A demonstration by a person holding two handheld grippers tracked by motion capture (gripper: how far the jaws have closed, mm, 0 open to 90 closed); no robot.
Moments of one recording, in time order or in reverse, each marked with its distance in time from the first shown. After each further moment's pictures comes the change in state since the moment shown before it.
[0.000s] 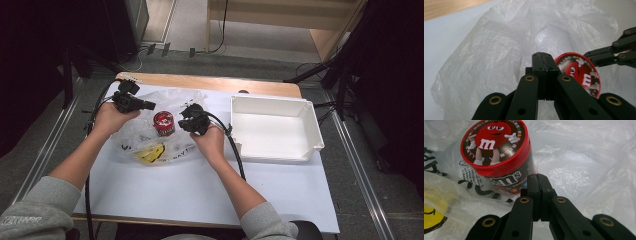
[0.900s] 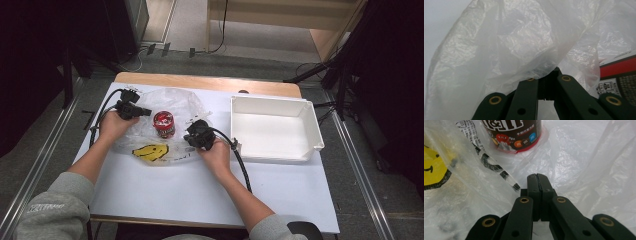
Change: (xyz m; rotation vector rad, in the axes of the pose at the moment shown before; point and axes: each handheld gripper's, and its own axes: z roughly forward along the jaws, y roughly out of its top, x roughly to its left) left arm 0.041 -0.030 0.047 0.041 0.122 -0.049; right arm 0.004 -0.048 0.000 0.040 -0.001 -0.017
